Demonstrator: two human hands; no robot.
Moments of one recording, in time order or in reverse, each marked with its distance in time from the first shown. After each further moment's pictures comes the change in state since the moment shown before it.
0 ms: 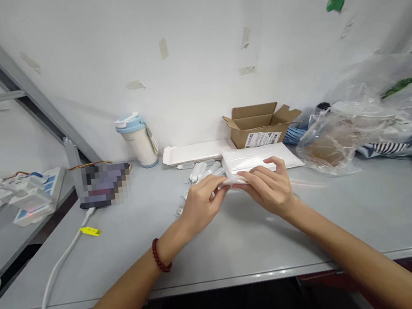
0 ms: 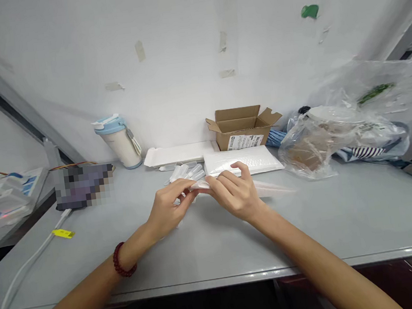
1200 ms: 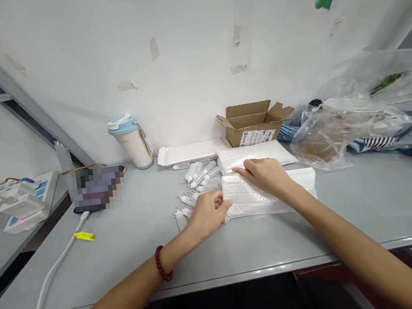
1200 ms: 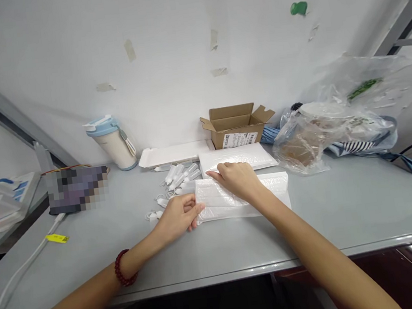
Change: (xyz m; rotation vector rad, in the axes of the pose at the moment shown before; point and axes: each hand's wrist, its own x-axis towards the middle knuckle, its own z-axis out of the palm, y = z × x) left_hand -0.007 0.009 0.021 -0.265 -0.328 -0.631; right_hand -0.001 0.025 0.008 -0.077 -0.835 0.440
